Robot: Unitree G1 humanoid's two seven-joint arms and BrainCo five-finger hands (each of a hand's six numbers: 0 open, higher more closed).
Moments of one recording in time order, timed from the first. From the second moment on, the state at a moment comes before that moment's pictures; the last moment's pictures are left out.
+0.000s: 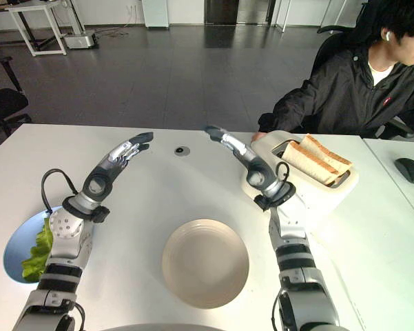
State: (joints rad) left arm -0.18 0.28 0.01 0.10 -0.21 -0.69 -0.55; right arm -0.35 -0.29 0.01 0.31 0.29 -0.81 0.75
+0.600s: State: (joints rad) left arm 0.14 0.25 -0.03 -0.05 -0.02 -0.77 -0.40; right arm -0.14 -0.33 -0.05 0.20 0.33 -0.79 0.71
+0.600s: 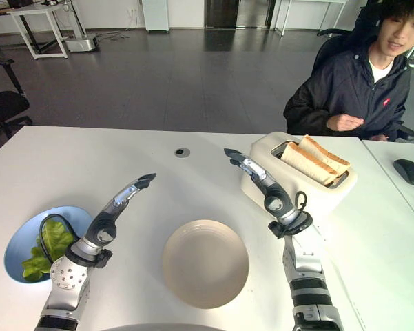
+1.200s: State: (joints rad) left arm 0.13 0.26 -0.07 -0.06 -0.05 -0.72 -0.38; right arm -0.16 -0.65 -0.39 -0.11 0.40 -0.61 0.58
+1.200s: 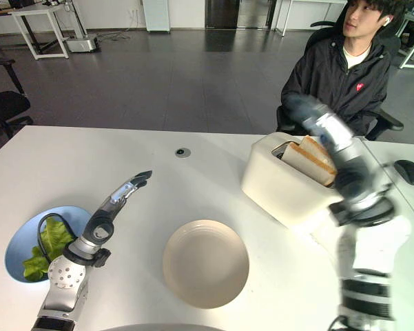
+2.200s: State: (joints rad) left arm 0.14 0.25 -0.10 -0.04 -0.01 -0.72 -0.36; right arm -0.25 -0.92 -0.27 0.54 -0.13 -0.56 0.34
